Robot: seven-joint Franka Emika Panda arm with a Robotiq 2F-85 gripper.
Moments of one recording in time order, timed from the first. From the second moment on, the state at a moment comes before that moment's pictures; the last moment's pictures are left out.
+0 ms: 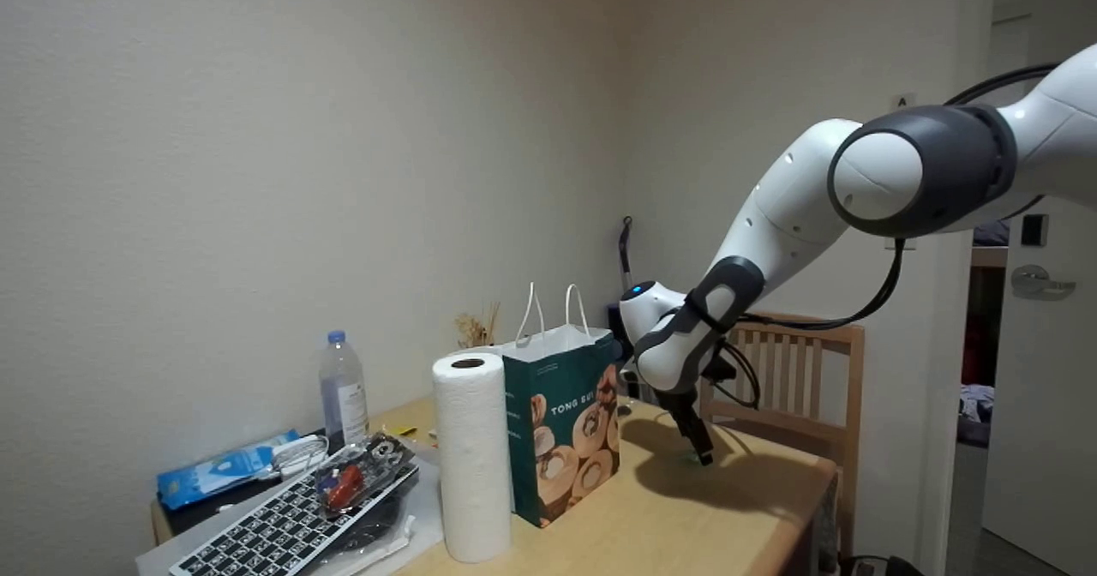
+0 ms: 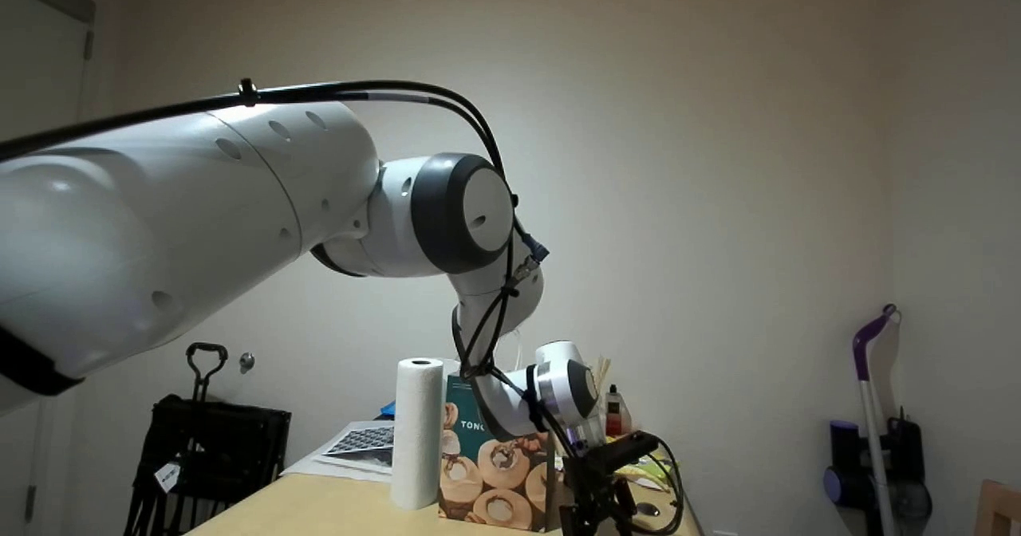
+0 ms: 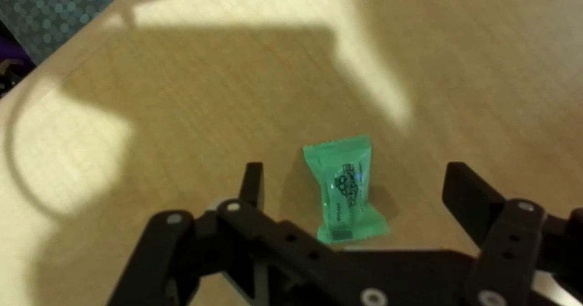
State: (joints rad) arm -0.16 0.93 -0.03 -1.45 -0.45 2.29 -0.91
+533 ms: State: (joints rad) arm -0.16 1.02 -0.04 -1.30 -0.44 2.15 -0.96
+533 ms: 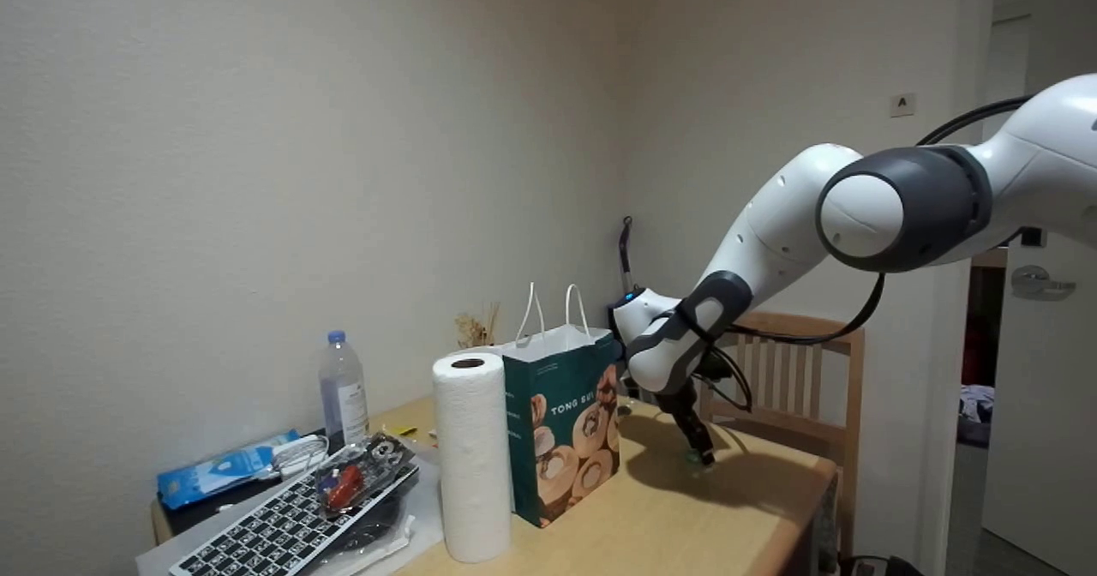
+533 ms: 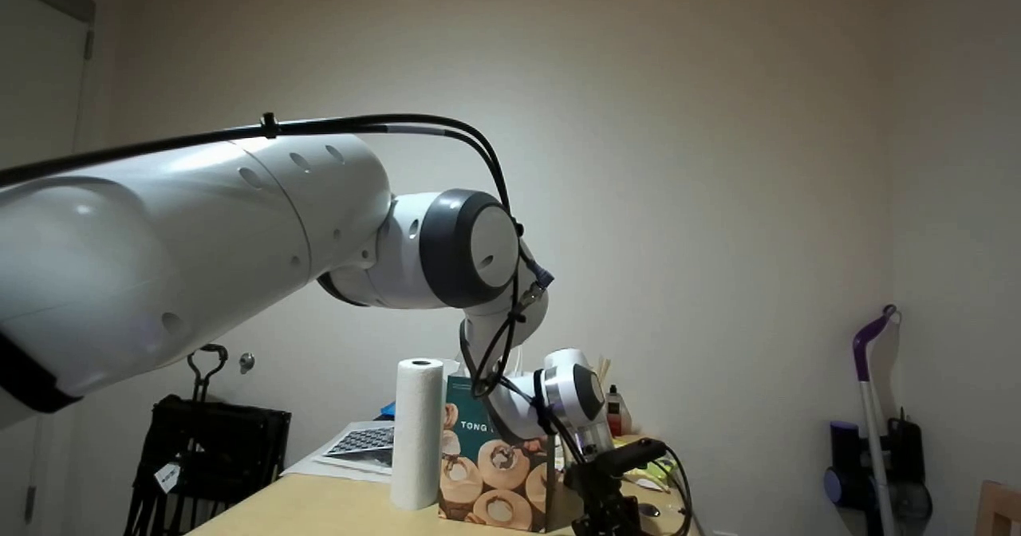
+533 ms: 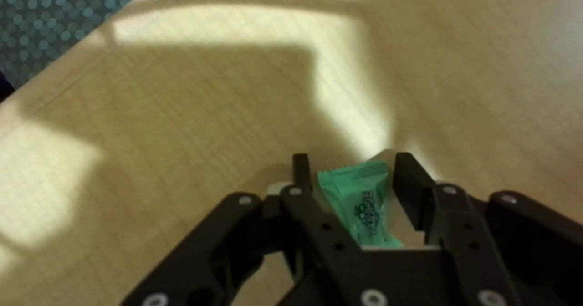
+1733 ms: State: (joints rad) arm -0.11 0.83 -0.05 -1.40 -0.44 2.49 -0.90
